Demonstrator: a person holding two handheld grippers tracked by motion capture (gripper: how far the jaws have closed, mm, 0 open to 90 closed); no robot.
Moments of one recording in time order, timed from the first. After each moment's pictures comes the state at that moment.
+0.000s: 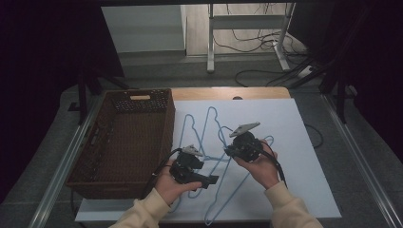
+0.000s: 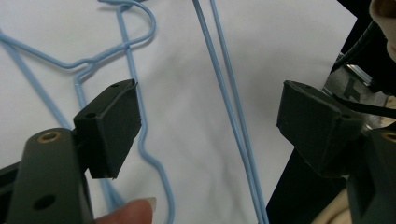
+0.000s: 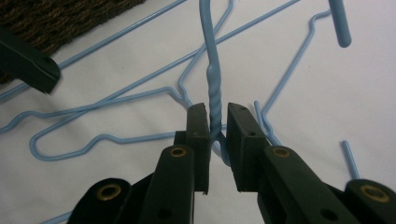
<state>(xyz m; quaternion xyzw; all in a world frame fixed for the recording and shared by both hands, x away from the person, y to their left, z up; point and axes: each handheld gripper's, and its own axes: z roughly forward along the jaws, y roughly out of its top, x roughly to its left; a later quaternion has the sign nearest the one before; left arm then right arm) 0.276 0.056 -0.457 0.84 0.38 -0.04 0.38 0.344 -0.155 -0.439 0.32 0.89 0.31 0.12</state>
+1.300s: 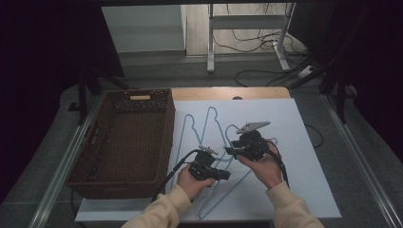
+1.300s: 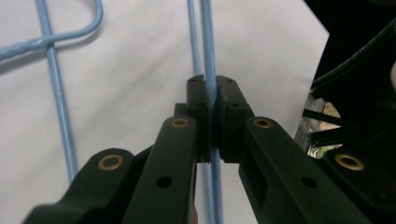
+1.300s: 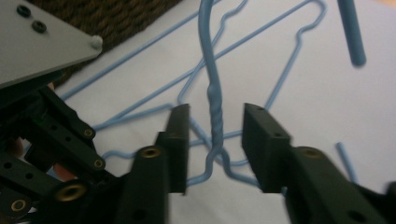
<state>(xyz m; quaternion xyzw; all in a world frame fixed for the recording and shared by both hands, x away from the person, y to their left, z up) 0.306 0.017 -0.498 0.82 0.38 -0.14 0.40 0.342 -0.169 -0.431 0.35 0.86 0.36 0.11</state>
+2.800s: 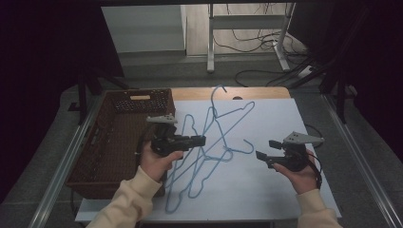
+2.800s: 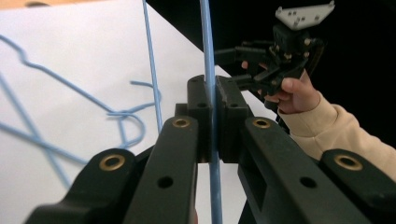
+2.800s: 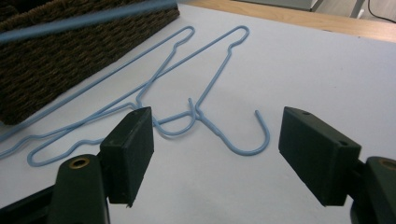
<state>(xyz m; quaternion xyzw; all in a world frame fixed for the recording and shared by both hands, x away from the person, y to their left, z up) 0.299 0.115 -0.381 0.76 0.37 -0.06 0.54 0.319 -0.277 -0.443 0.37 0.79 0.46 0.14</state>
